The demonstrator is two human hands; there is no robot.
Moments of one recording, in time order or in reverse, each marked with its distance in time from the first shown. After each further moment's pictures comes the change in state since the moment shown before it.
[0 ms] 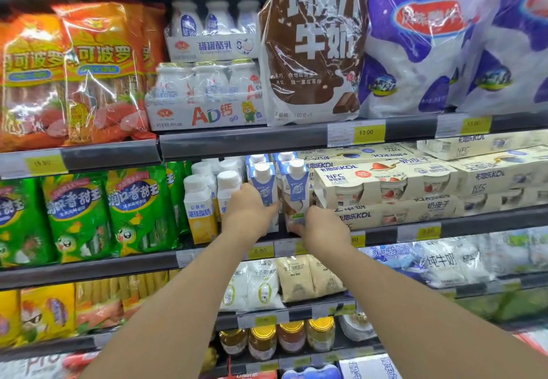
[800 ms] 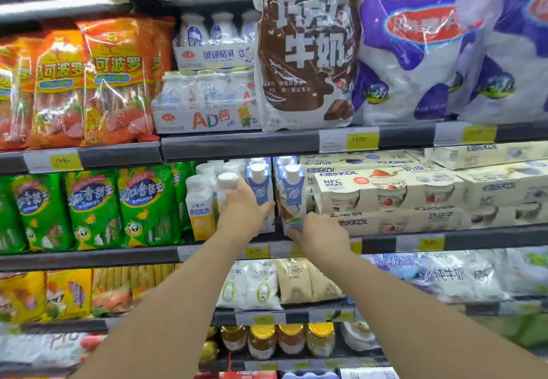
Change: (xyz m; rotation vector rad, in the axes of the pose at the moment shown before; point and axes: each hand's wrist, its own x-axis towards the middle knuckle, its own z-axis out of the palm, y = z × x) left_hand -0.012 0.008 -0.005 0.023 0.103 -0.006; right_hand -0.010 0.013 -0.015 -0.096 -0.008 -0.155
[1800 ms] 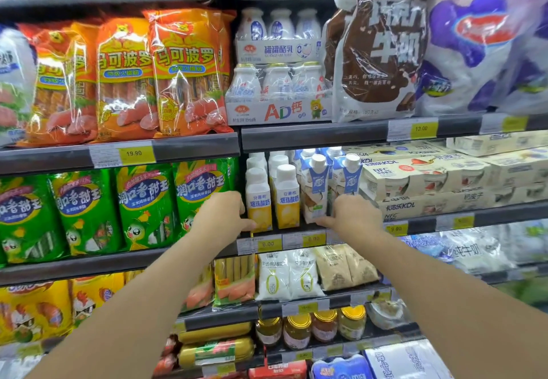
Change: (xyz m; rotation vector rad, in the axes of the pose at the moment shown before) left_hand 0.013 -0.129 -0.119 0.315 -0.219 0.217; right_hand -0.015 -0.091 -0.002 -0.146 0.047 0.190
